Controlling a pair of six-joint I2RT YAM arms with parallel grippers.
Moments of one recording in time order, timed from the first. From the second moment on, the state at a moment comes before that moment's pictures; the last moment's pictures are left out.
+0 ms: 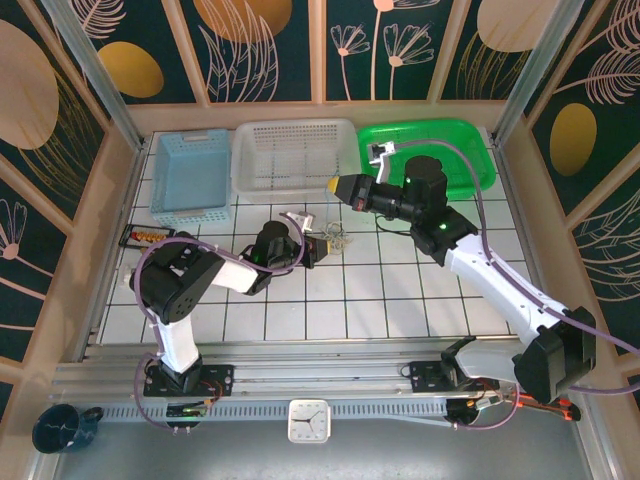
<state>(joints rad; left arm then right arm) -0.65 1.85 0.66 0.80 0.36 -0.54 0.56 1.23 1.06 0.03 -0.57 0.81</state>
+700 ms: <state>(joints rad) -0.66 1.77 0.53 0.86 0.33 -0.54 0.34 1.22 1.24 -0.11 -0.58 0.78</state>
